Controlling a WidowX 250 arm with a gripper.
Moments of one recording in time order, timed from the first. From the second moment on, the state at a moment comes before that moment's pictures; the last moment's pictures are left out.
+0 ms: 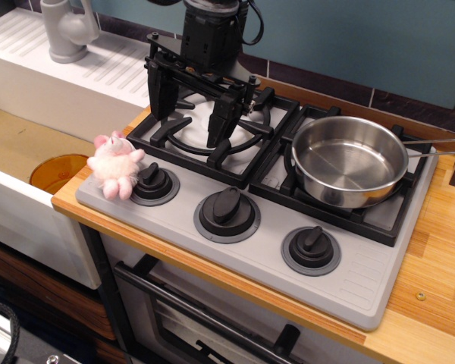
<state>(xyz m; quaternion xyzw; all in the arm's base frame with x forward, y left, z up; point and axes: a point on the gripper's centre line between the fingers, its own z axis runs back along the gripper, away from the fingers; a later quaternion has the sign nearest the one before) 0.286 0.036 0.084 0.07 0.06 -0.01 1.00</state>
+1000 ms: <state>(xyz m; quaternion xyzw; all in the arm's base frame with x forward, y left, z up) 0.313 0.027 0.091 0.05 0.11 0.00 0.99</state>
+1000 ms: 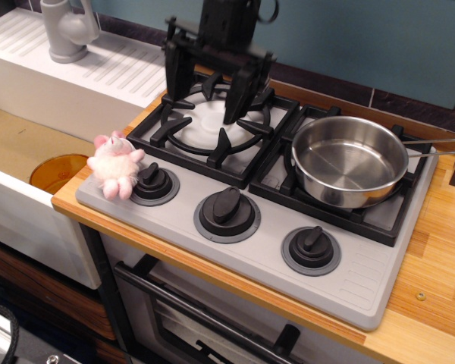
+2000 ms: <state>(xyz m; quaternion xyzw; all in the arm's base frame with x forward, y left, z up) 0.320 -0.037 0.106 0.02 0.10 0.05 0.99</state>
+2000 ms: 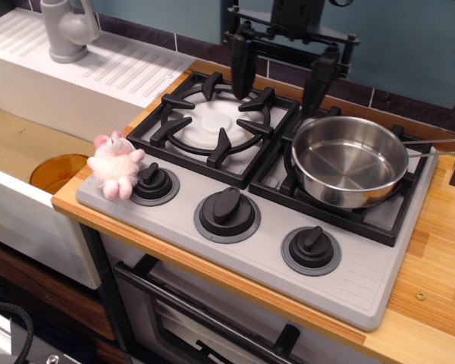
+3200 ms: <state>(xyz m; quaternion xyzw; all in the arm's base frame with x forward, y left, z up) 0.340 -0.044 0.062 0.02 0.07 0.00 1.00</state>
